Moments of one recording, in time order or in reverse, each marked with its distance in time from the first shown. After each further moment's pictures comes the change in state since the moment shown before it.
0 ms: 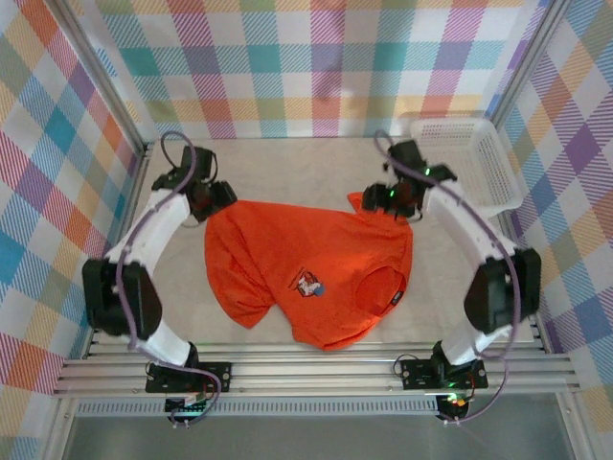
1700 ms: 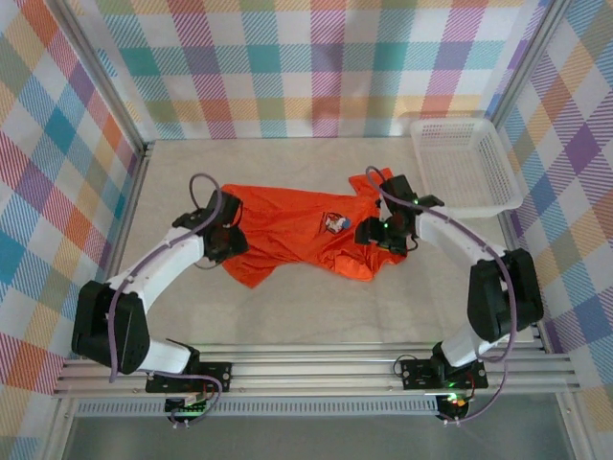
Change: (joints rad) left arm -0.180 -0.146 -0.339 0.027 -0.037 -0.076; right arm -0.003 -0.016 -0.283 0.150 -0.123 0.083
